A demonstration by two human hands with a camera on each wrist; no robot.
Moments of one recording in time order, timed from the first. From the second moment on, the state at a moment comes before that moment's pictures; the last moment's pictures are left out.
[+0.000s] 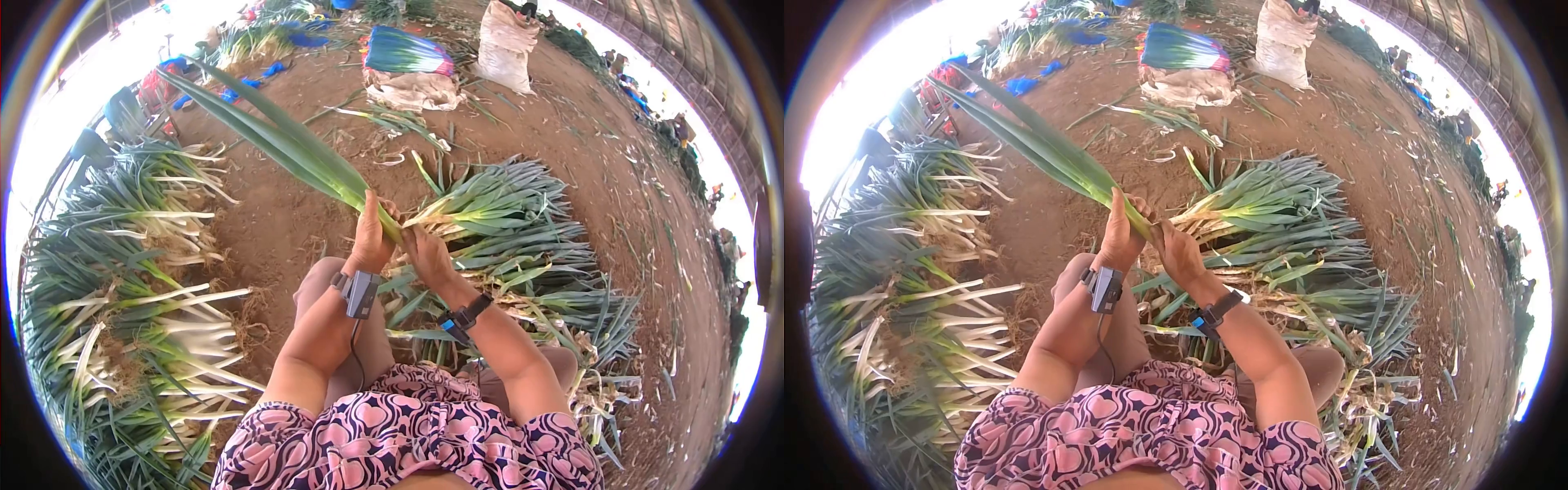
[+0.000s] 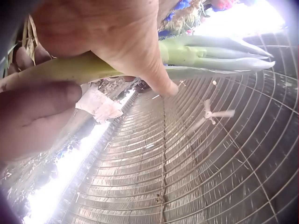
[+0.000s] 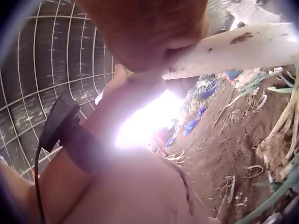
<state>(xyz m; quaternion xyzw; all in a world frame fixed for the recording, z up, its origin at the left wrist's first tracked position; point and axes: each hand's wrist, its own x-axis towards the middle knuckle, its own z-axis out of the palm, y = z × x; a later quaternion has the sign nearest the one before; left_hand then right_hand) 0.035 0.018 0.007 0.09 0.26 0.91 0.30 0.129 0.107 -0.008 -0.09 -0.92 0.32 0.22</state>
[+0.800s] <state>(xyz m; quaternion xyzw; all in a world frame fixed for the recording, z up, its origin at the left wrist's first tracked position) 0.030 0.005 0.009 0.27 0.50 0.77 0.30 0.124 0.133 -0.035 -0.23 -0.86 0.33 0.32</state>
